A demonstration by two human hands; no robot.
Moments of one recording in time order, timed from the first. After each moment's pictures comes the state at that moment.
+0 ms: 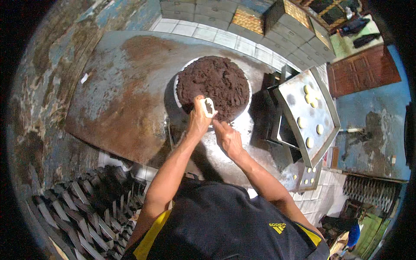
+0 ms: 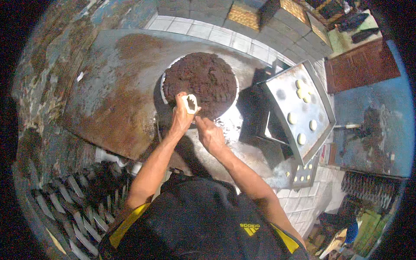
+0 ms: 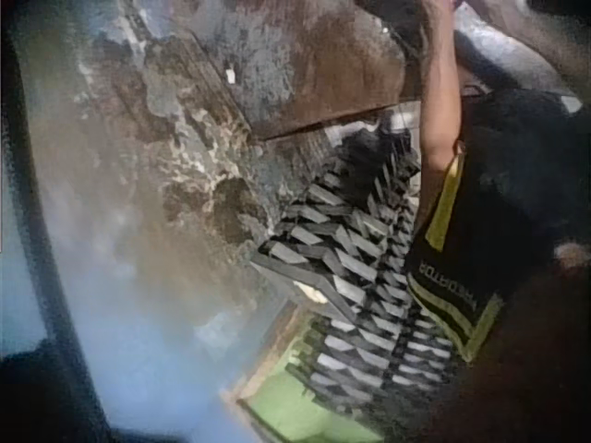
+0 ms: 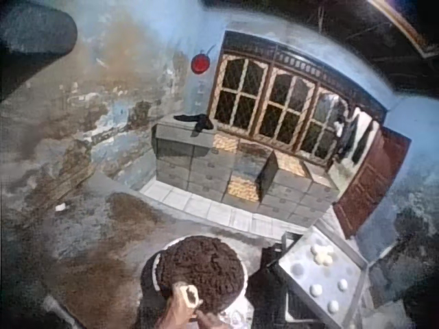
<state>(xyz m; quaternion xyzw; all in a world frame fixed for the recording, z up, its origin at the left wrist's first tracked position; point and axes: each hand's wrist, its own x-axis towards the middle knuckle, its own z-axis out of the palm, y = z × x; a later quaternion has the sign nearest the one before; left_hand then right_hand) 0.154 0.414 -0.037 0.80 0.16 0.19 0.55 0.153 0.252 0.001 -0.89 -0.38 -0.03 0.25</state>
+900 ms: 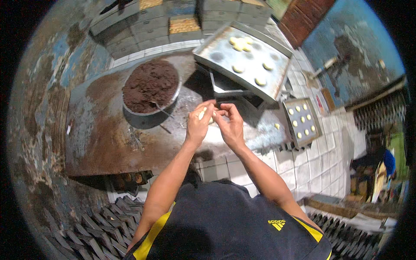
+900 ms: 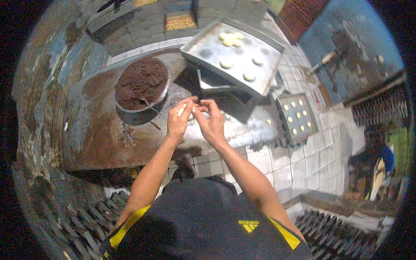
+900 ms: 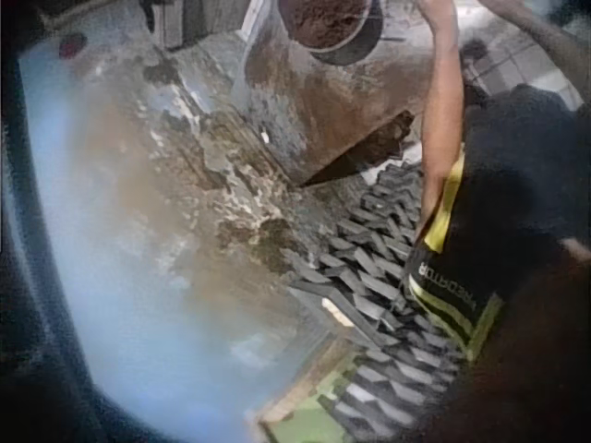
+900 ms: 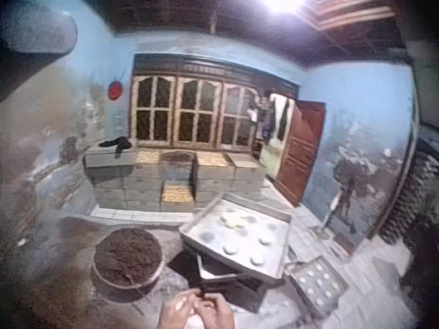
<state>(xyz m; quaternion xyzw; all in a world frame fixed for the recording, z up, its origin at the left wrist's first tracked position) 0.048 0.169 0.057 0.64 -0.03 0.02 0.77 0.034 0.032 0.056 -0.77 -0.05 -0.09 0.63</state>
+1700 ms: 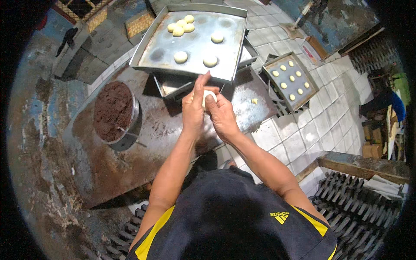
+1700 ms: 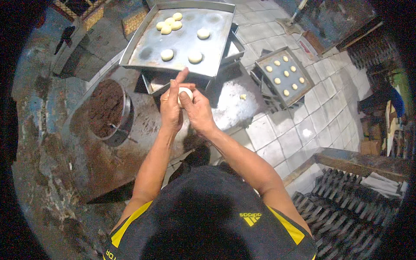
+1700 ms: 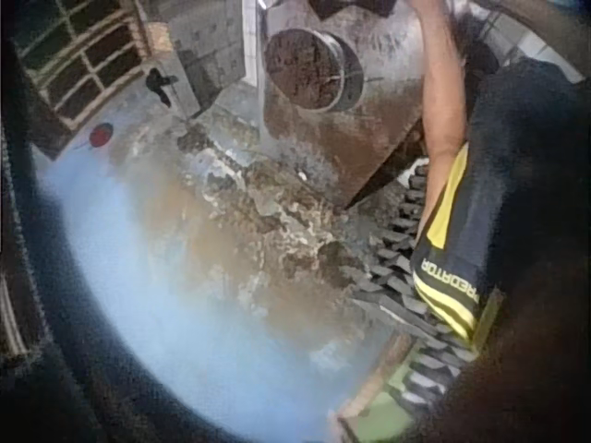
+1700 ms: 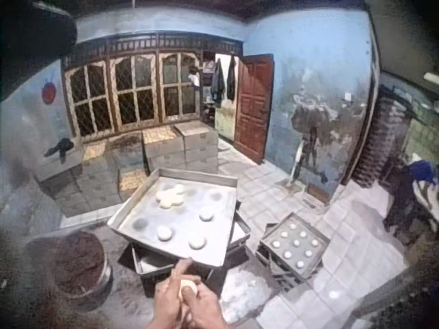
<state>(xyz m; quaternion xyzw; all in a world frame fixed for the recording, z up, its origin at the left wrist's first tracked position) 0.101 -0.014 0.079 0.57 -0.10 -0.16 0.80 0.055 -0.112 0.059 -0.58 0.09 -0.06 0.81</state>
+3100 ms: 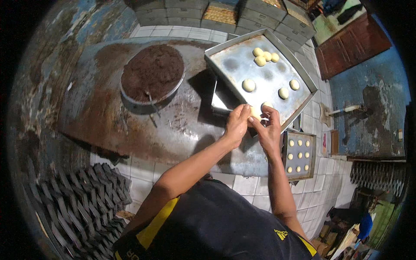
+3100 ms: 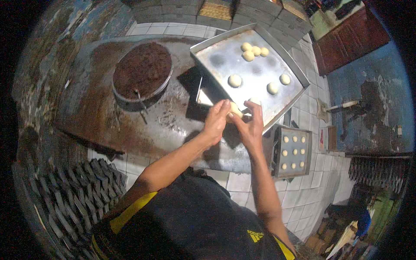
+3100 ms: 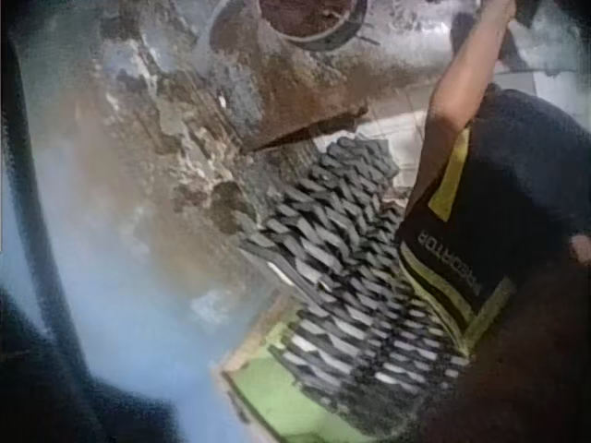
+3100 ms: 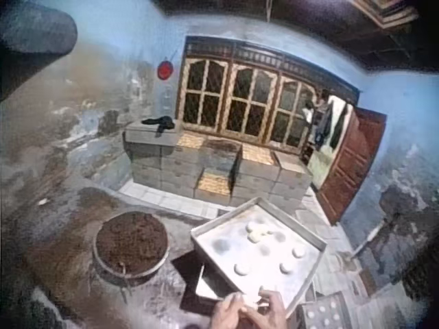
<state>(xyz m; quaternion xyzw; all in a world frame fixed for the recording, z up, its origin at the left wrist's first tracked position) 0.159 -0.014 0.043 0.42 0.11 -0.04 0.90 0.168 -0.137 0.083 -0.85 -0.08 -0.07 0.52</state>
